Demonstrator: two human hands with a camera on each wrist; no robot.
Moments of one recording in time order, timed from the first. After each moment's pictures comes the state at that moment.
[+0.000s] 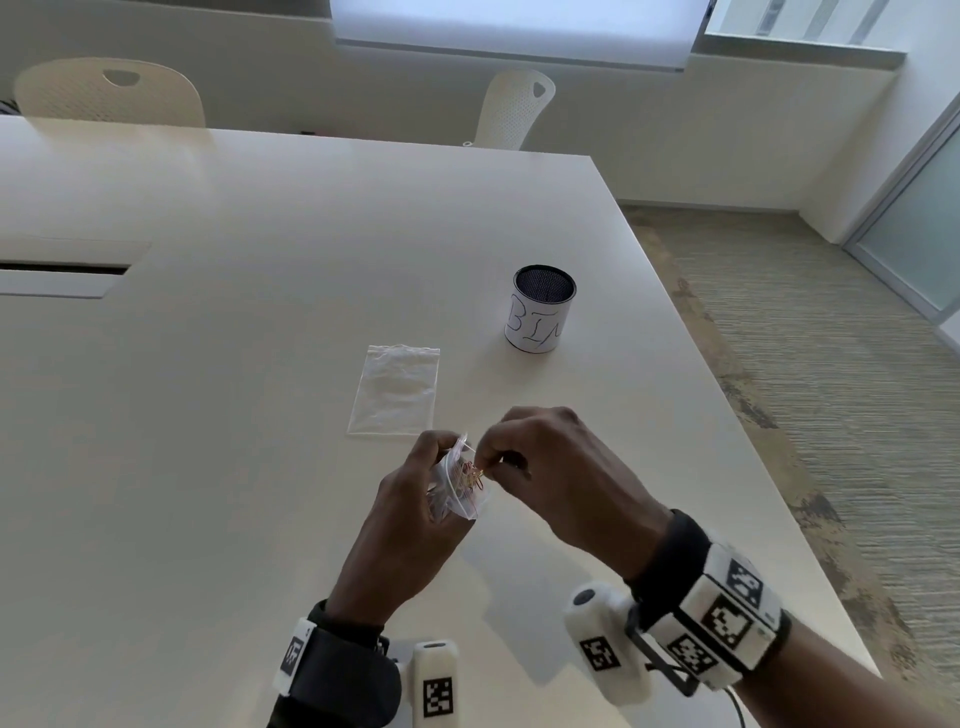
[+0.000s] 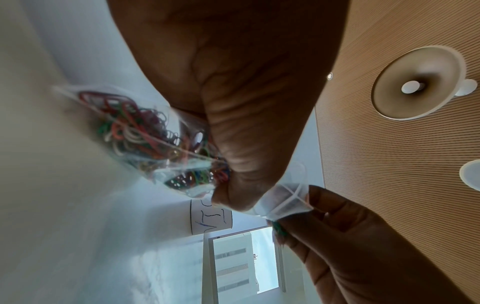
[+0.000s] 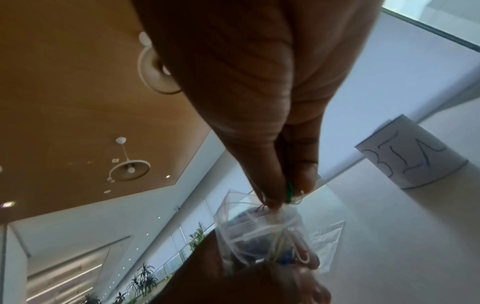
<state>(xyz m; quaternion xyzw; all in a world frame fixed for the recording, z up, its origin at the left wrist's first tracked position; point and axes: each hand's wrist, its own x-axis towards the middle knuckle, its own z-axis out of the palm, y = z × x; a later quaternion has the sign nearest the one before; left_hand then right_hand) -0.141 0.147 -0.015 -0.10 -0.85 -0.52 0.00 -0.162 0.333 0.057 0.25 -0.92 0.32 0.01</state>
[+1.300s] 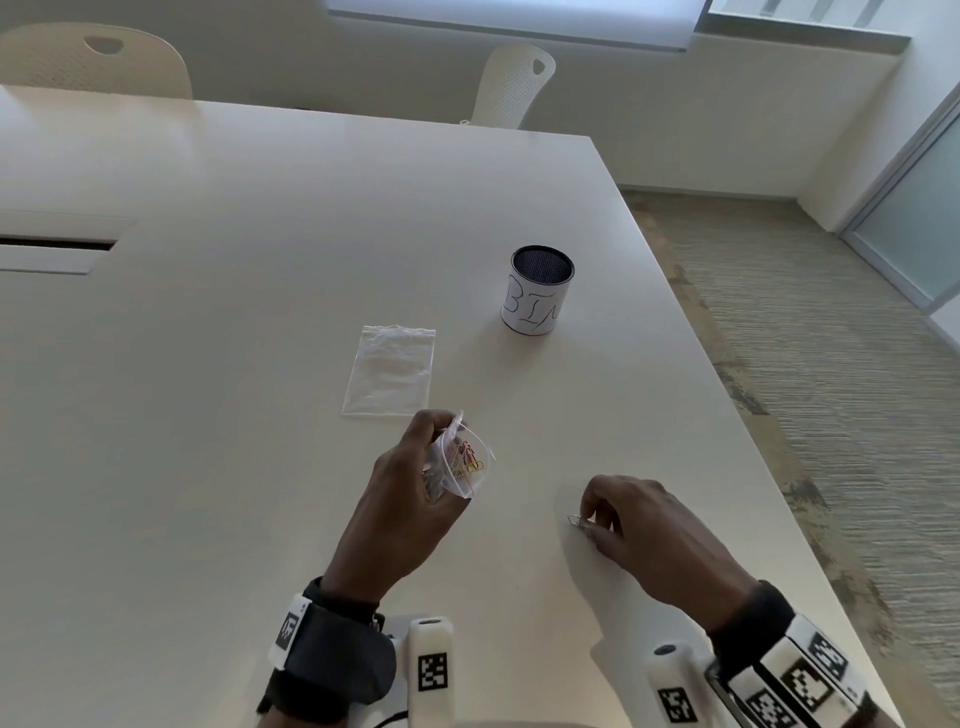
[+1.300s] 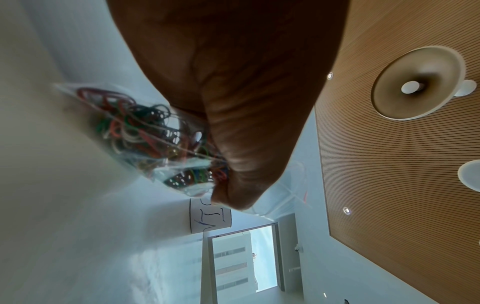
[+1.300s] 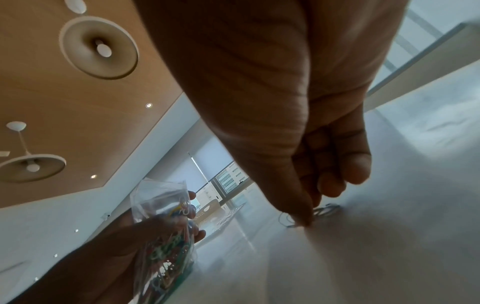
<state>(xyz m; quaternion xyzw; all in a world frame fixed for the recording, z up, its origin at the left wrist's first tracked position) -0.143 0.143 -0.026 -0.10 -0.85 -0.52 0.01 -0.117 0.418 -0.011 0.07 -0.97 0.20 -0.10</state>
